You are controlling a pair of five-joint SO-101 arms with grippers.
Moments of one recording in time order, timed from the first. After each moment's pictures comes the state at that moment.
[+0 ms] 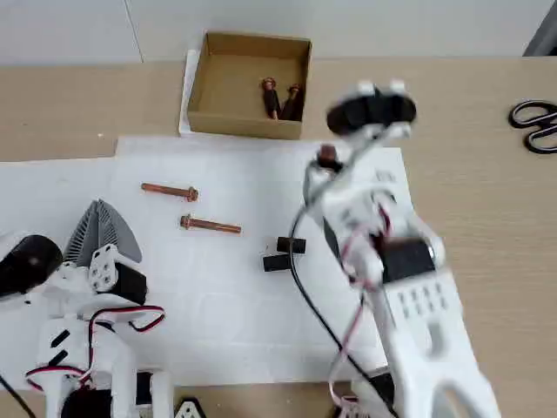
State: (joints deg) left arm -10.0 -100.3 65.2 54.1 29.7; right arm -19.3 -38.1 30.5 49.0 -15.7
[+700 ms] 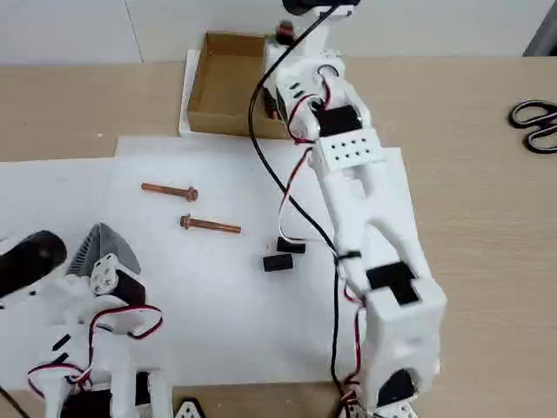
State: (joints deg) left arm -12.8 -100.3 64.8 66.6 29.3; right arm -19.3 25.3 -27.6 24.4 -15.7
